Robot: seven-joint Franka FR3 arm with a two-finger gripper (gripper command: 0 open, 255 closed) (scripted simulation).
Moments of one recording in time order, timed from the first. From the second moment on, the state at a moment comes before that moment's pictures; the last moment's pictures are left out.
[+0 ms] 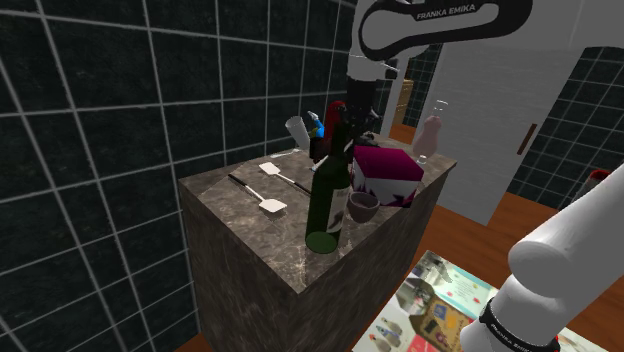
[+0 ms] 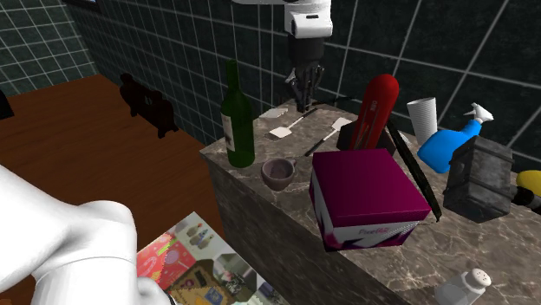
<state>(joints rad) -0.43 -0.20 0.43 -1.94 0.02 1.76 1.58</state>
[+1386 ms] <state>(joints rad) -0.58 -0.17 0.20 -1.96 -0.03 1.82 1.22</state>
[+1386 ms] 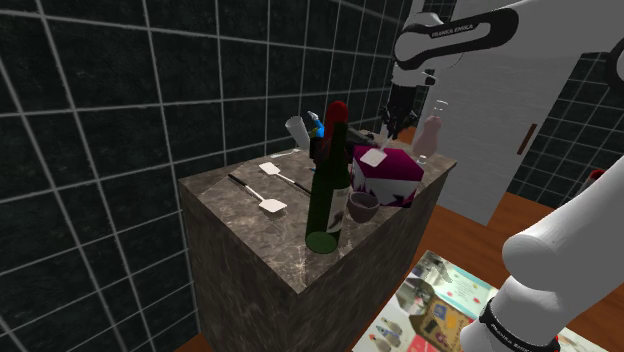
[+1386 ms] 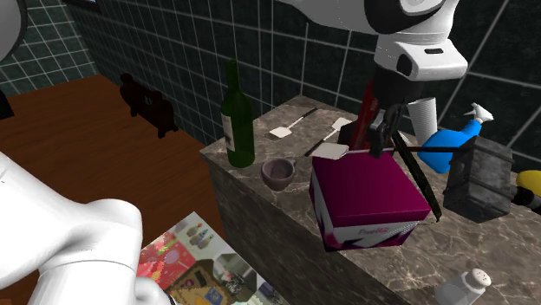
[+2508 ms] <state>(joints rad) -0.58 -0.15 0.21 -2.09 -0.03 1.97 1.23</state>
